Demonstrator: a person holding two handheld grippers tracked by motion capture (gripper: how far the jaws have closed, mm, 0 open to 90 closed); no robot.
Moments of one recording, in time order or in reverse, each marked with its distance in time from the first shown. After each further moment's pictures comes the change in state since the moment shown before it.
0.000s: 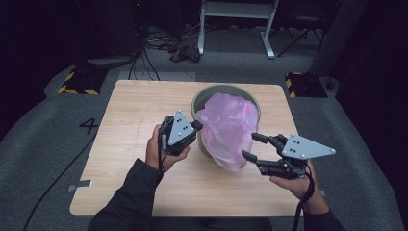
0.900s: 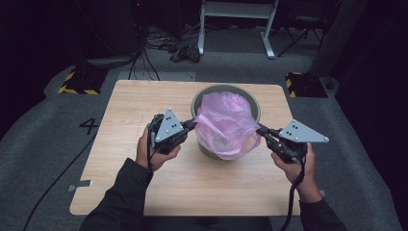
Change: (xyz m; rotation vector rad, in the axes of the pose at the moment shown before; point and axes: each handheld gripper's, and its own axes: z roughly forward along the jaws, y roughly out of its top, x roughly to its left) left arm 0.024 -0.009 -0.016 0.008 -0.040 -0.007; right arm -0.035 -0.006 0.013 0.094 -0.304 0.023
